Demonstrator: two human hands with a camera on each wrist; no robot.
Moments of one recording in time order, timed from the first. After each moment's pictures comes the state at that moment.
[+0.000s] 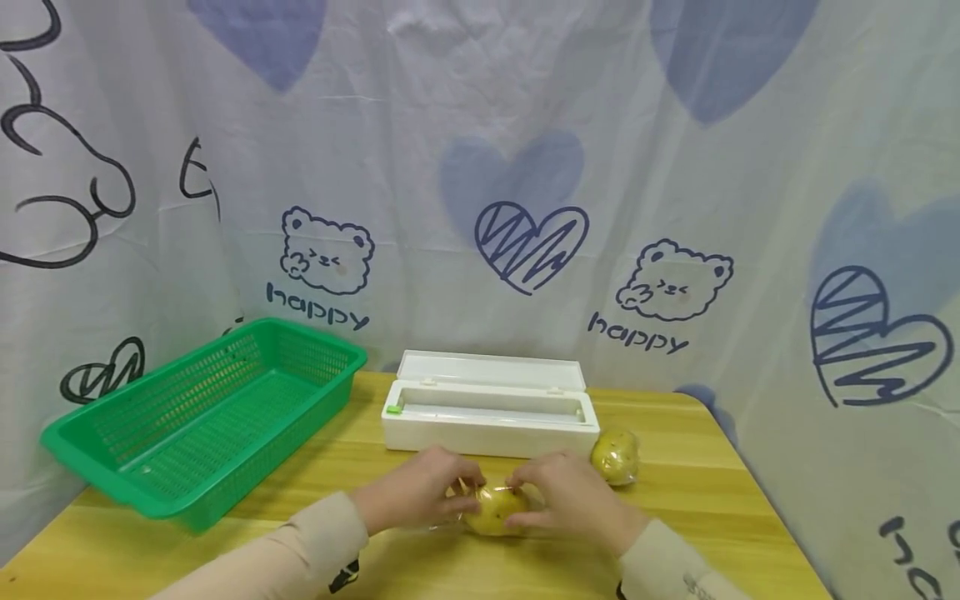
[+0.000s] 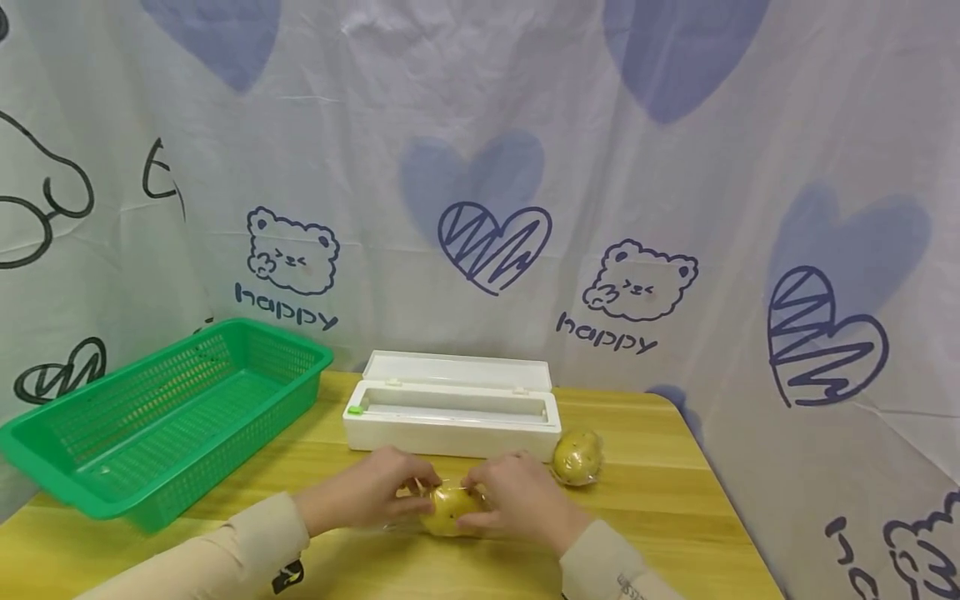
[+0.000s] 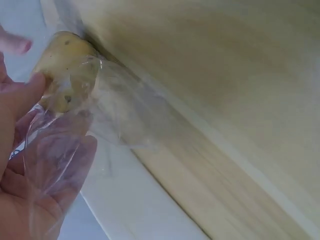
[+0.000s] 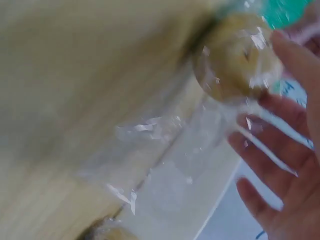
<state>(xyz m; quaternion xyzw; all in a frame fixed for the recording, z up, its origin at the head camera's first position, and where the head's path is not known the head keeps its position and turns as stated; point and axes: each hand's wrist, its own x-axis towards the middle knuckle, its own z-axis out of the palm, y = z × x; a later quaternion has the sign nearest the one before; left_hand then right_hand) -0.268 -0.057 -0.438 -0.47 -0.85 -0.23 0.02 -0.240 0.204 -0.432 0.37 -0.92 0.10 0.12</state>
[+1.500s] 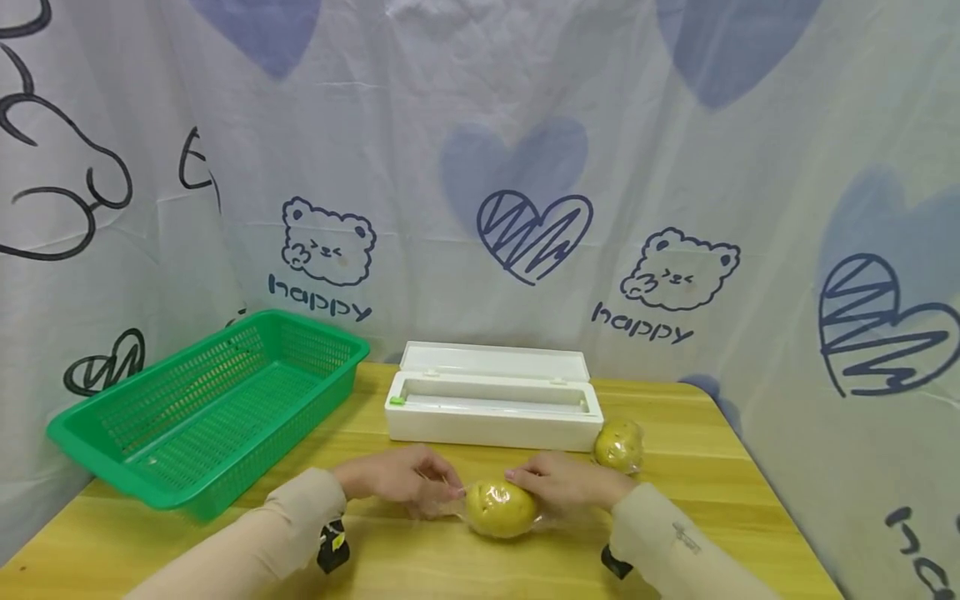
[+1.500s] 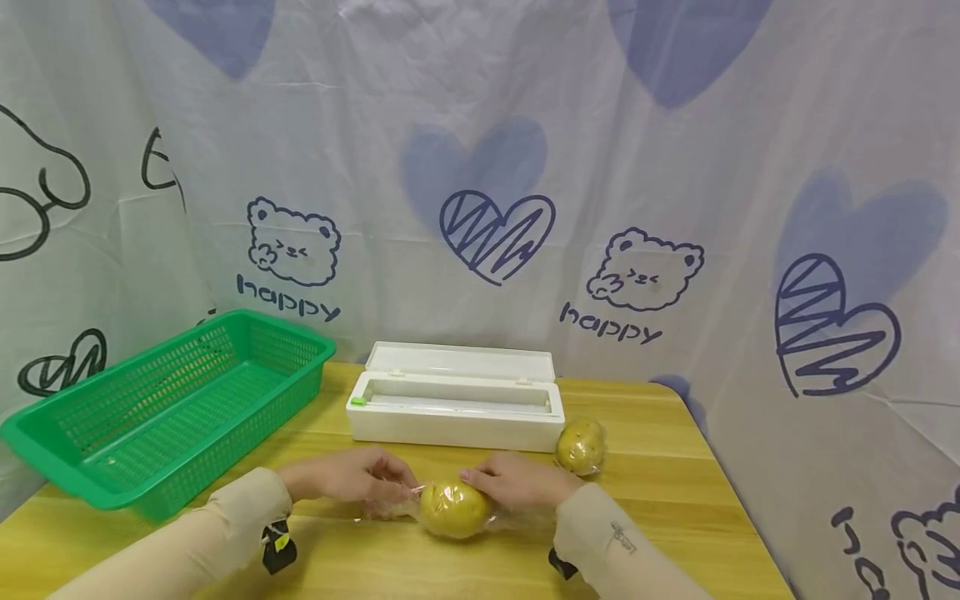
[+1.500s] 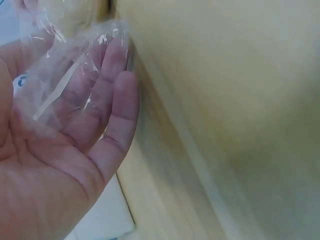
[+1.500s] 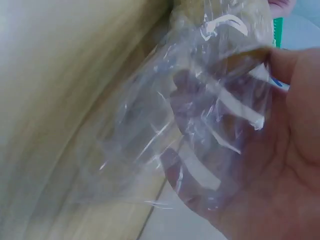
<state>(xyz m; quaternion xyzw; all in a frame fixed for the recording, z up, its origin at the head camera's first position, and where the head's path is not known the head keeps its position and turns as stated) -0.289 -0.097 -0.457 -0.29 -0.80 -0.43 -0.30 -0.275 0.211 -0.445 0.29 -0.90 0.27 -0.18</state>
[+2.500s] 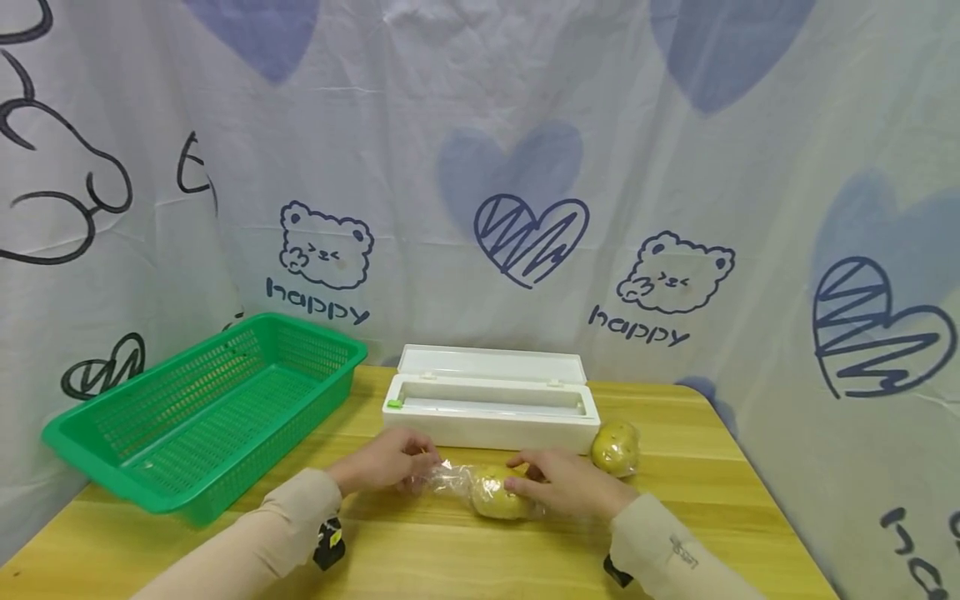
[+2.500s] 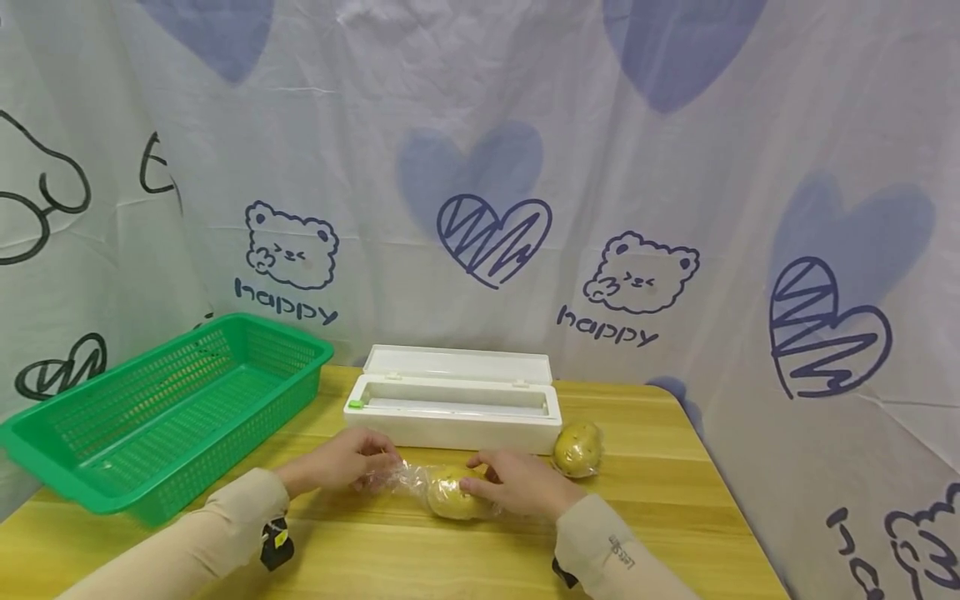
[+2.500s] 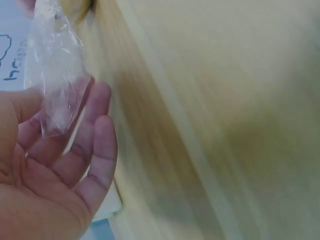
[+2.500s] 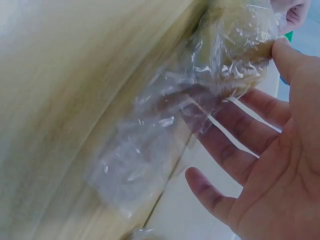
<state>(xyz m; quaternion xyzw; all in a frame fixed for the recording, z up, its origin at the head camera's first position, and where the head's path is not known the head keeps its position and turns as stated) -0.302 -0.107 -0.462 -0.24 -0.85 -0.45 -0.15 -0.266 0.212 -0.443 0.27 -0.92 0.24 -0.11</state>
